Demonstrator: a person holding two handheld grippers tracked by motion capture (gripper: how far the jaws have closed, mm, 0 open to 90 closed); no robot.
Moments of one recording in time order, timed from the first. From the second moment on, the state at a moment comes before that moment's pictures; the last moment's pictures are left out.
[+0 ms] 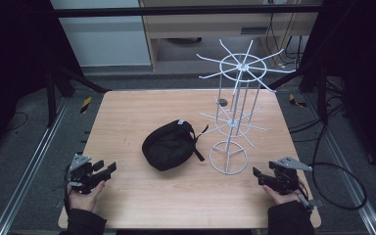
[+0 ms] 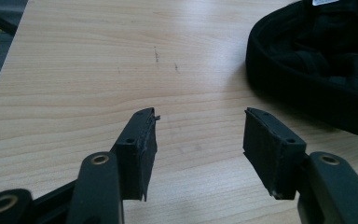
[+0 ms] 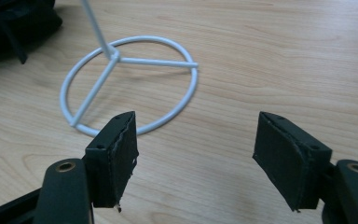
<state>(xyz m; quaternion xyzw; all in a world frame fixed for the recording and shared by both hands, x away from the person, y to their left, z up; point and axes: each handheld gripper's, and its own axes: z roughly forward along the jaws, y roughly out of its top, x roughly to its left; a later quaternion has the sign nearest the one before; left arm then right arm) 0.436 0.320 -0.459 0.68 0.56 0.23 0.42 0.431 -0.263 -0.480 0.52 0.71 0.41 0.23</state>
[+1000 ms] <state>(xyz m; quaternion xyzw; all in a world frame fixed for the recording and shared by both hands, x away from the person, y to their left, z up) 0.445 0.299 -0.437 0.69 0.53 0.23 0.44 0.409 -0.183 -0.458 0.39 0.78 0.45 0.21</state>
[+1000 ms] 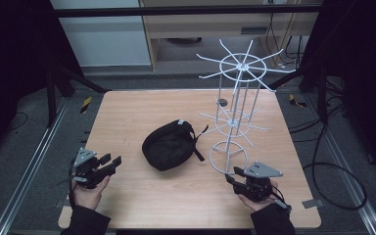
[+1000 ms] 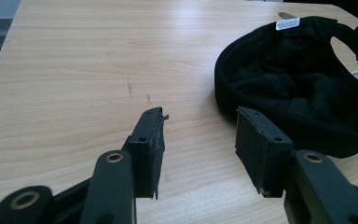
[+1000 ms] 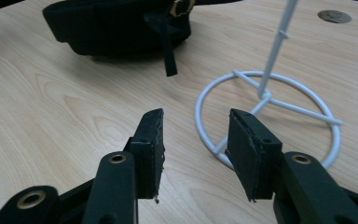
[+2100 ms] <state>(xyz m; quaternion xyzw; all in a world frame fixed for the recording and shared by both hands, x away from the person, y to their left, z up) 0.513 0.236 -0.447 0.72 0.52 0.23 0.40 0.440 -0.091 -0.445 0.36 0.78 0.49 0.19</state>
